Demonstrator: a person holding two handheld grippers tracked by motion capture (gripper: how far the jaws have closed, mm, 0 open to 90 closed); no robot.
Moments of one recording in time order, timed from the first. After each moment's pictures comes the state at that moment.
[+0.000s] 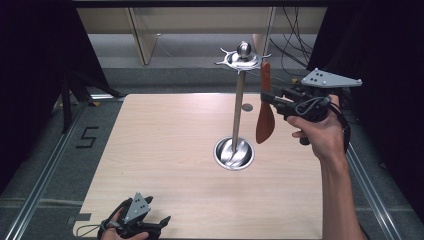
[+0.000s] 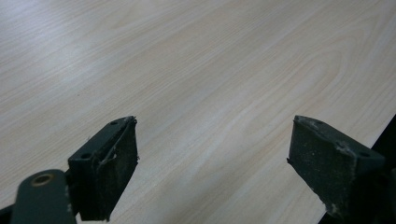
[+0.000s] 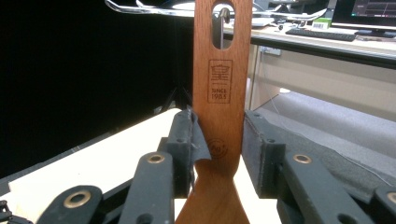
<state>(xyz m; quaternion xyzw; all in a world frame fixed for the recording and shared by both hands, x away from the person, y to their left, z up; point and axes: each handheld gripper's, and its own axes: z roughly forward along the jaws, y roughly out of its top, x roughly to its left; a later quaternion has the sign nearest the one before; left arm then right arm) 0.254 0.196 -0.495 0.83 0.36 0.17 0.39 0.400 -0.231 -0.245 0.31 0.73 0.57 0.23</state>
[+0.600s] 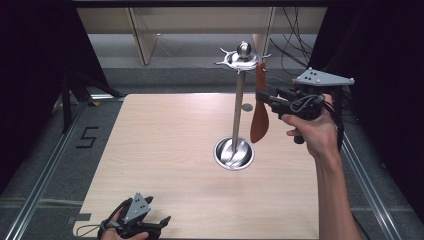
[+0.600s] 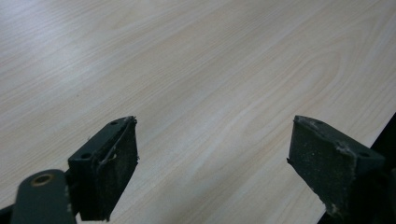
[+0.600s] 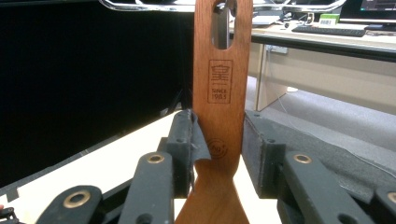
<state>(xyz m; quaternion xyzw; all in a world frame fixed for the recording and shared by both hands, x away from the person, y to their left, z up) 0.255 0.196 -0.495 0.83 0.36 0.17 0.39 0.407 -0.223 -0.250 0.32 0.72 0.58 0.21</state>
